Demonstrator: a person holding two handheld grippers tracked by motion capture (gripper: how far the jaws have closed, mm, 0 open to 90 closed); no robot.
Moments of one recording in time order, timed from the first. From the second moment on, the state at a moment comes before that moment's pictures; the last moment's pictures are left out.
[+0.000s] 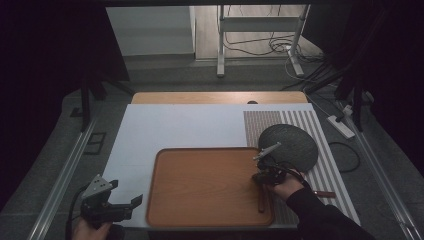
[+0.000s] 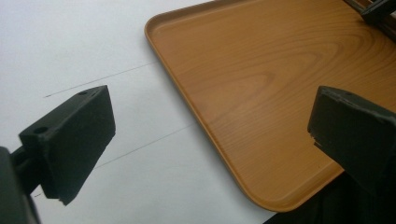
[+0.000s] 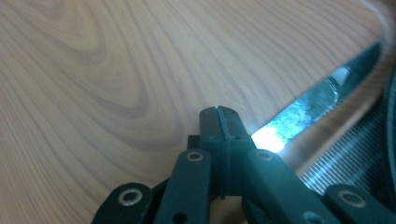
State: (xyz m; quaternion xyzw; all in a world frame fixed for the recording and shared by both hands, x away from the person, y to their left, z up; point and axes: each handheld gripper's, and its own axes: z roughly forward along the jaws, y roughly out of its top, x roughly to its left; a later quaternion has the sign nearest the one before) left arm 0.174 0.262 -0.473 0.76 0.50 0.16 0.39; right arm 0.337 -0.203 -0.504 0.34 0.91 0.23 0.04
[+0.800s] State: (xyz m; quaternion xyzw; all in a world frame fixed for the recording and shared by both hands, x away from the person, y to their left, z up) left arm 0.175 0.263 -0.474 0.76 0.50 0.16 0.39; right arm 0.329 -0.205 -0.483 0.33 0.90 0.28 0.09
